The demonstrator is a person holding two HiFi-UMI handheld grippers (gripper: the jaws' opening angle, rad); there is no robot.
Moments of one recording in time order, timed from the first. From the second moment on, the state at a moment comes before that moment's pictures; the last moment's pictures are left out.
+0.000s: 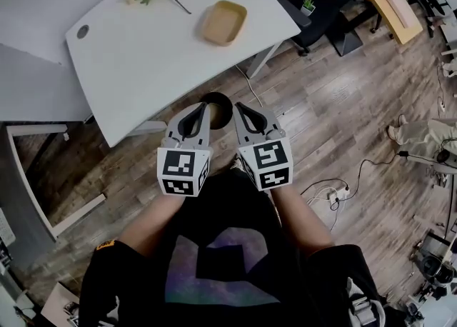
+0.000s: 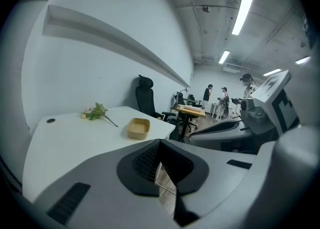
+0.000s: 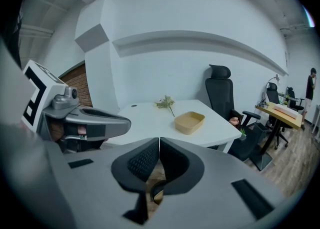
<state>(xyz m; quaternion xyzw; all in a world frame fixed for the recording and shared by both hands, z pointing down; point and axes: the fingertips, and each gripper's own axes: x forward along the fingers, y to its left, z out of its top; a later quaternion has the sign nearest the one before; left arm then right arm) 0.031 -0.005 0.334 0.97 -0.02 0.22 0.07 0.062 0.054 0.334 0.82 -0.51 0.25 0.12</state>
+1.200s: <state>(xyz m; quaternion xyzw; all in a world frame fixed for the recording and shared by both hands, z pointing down) 0.126 -0.086 0.372 0.96 -0.09 0.25 0.08 0.182 -0.027 0.373 0.76 -0.56 0.25 0.23</state>
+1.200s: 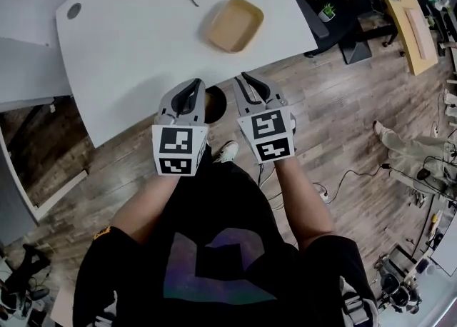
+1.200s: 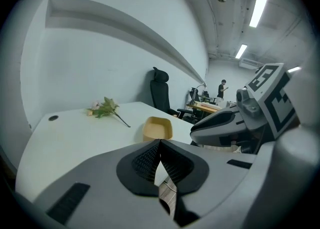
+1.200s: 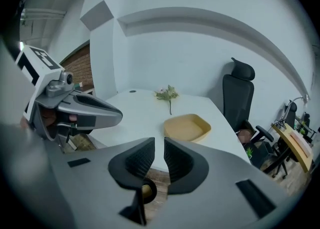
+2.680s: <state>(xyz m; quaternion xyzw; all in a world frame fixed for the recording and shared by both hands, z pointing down) 0.142 -0.099 0.400 0.89 -0.34 0.27 0.15 0.231 -0.070 0.465 0.48 -0.72 0.14 0.48</state>
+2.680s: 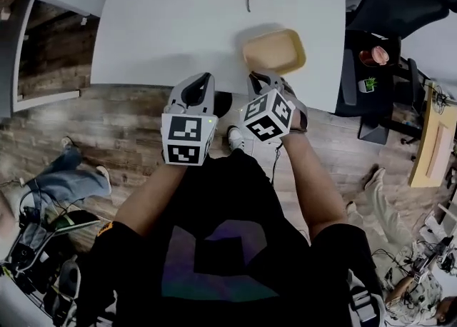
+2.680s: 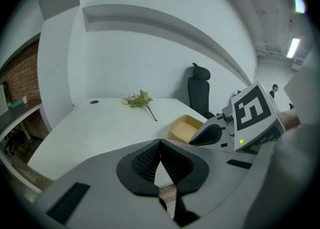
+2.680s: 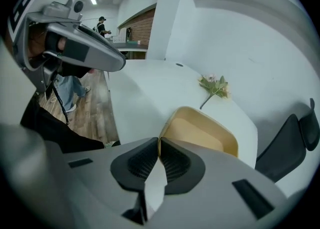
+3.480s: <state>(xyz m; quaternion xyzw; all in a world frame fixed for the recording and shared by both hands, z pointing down) 0.028 0.046 0.402 0.82 -0.48 0.24 0.19 0.117 0.069 0.423 0.38 -0.81 0.09 0.45</state>
